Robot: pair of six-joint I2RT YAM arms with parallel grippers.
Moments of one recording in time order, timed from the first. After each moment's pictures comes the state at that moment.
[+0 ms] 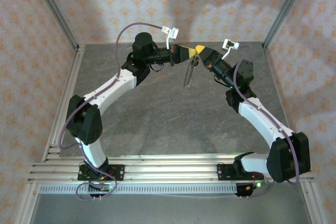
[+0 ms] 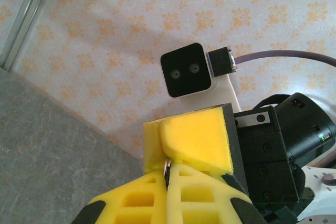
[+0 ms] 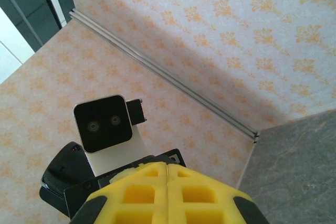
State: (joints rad) left arm -0.48 1.77 1.53 0.33 0.86 -0.70; right arm 0.30 1.27 0.90 0.65 -0.50 1.12
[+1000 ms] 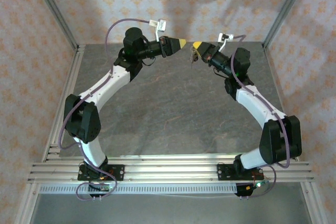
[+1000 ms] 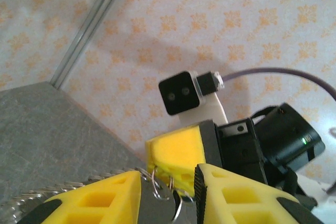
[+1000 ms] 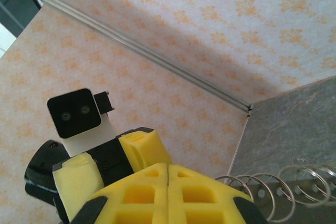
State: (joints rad) left arm -0.38 1.77 1.56 0.30 0.82 -0.70; right arm 0.23 1.45 1.06 0.56 -0.69 1.16
